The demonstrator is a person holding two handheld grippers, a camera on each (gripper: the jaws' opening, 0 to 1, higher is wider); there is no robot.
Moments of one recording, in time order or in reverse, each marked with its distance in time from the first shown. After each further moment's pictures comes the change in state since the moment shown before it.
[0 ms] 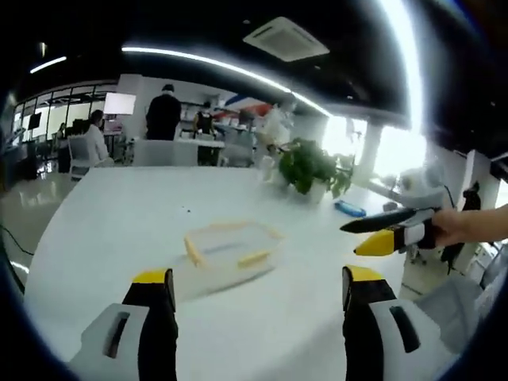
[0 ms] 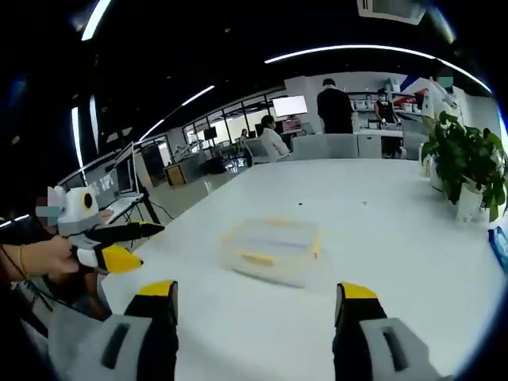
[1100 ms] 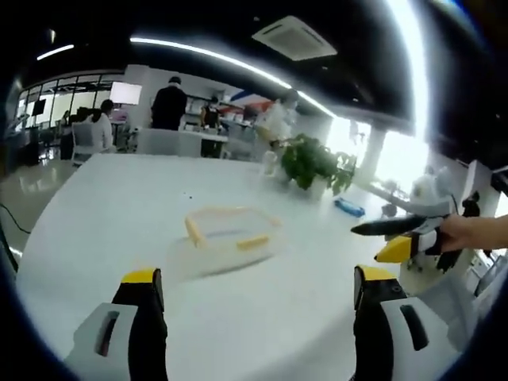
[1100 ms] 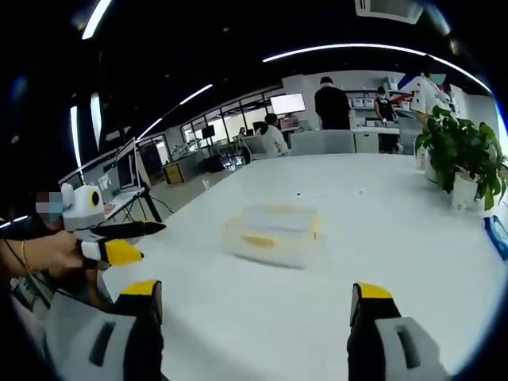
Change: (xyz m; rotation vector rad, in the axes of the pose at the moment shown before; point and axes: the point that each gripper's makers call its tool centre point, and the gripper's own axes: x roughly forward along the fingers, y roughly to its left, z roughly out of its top) left arm -0.007 0.004 -0.026 -0.057 0.025 0.006; right arm -0.012 0.003 -0.026 0.012 0.012 -0.013
